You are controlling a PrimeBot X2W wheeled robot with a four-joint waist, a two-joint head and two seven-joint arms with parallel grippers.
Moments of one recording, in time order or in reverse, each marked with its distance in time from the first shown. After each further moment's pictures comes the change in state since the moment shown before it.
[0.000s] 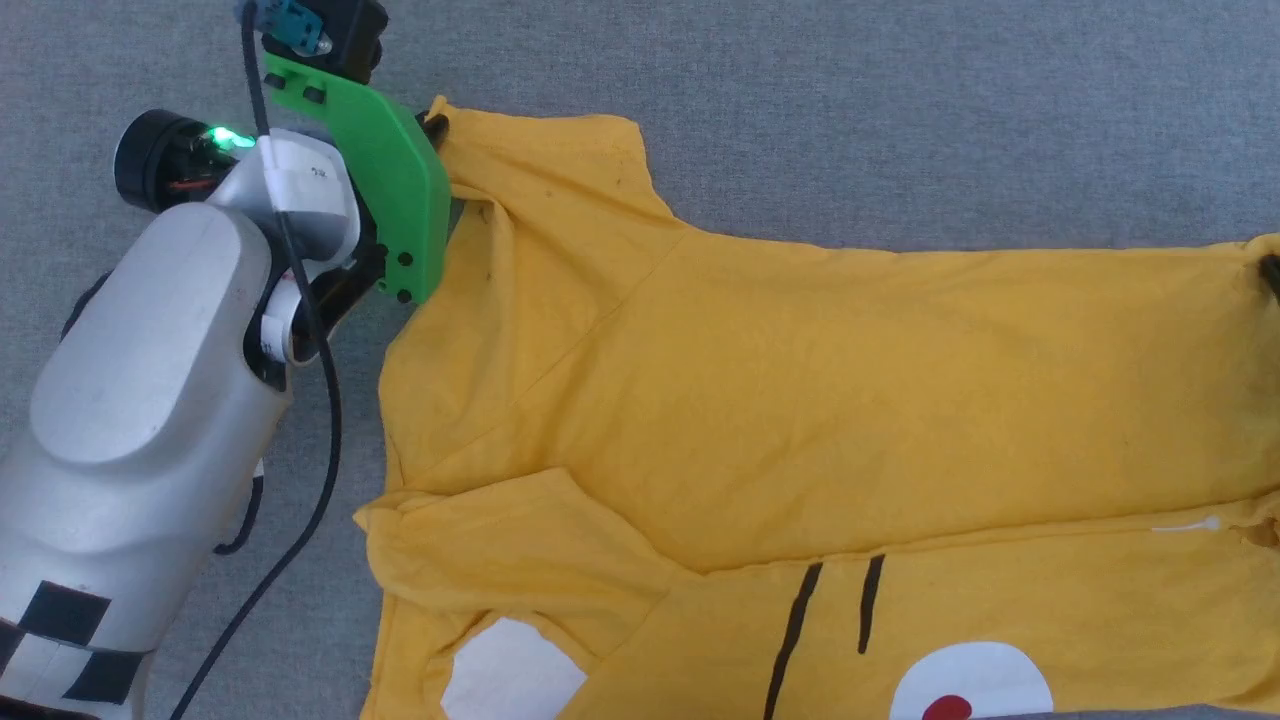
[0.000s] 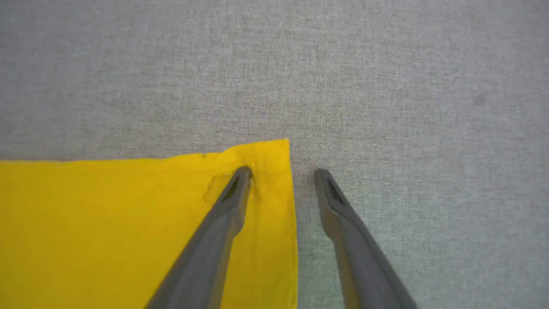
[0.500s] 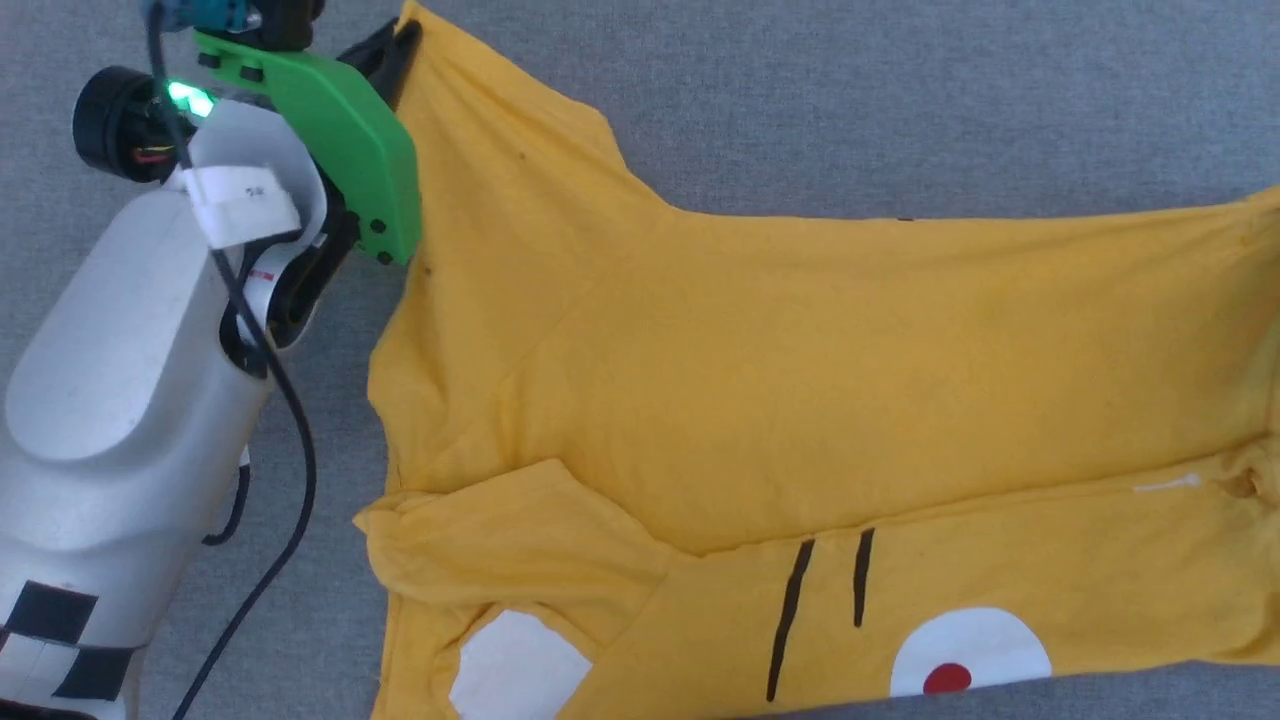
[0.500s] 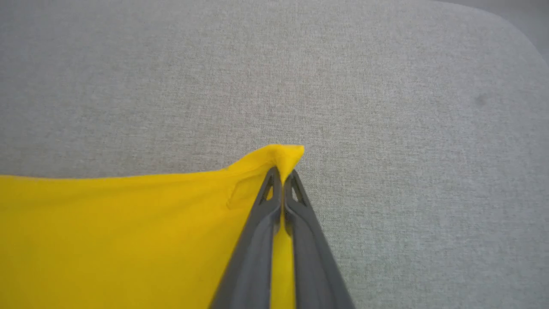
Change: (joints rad) left arm 0.000 -0.004 0.052 -0.002 0.024 0.004 -0.235; right arm -0.020 0.017 0.010 -0.032 -0.004 0.000 -0.140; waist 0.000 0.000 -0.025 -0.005
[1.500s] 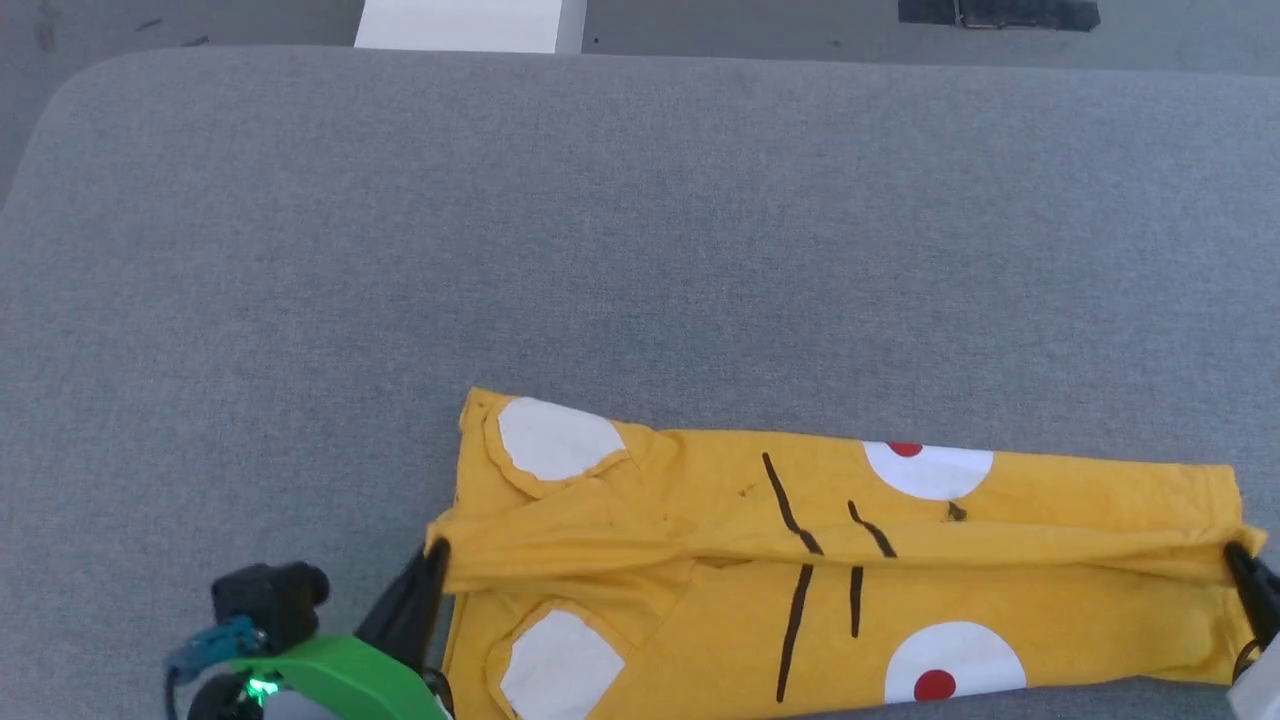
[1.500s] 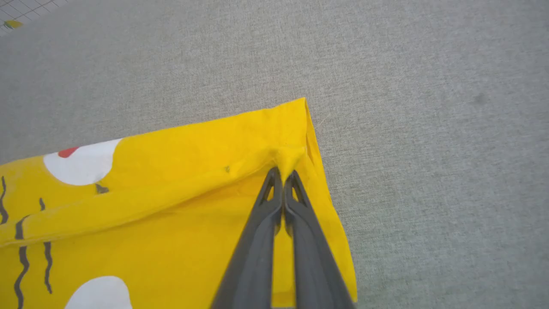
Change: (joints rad) left arm 0.984 0.026 0.093 -0.486 -0.177 0.217 -0.351; right arm 0.528 0.219 -0.128 -0.088 0.055 0.000 -0.144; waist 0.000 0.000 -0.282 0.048
